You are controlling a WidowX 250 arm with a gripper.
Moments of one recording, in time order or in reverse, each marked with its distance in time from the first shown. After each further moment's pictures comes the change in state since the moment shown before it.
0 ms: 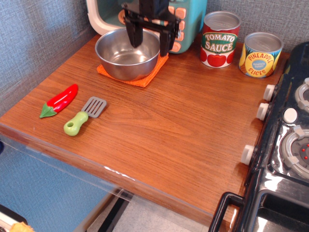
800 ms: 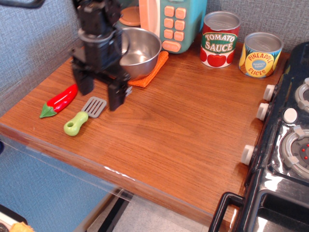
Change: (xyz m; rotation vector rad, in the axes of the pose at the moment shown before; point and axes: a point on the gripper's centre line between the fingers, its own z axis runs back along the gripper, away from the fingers) arm -0.132 0.009 0.010 0.064 0.035 -0.101
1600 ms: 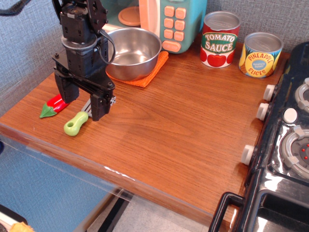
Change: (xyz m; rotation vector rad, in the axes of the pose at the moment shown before) arm -0.031 0.007 0.002 0.026 0.019 -0.012
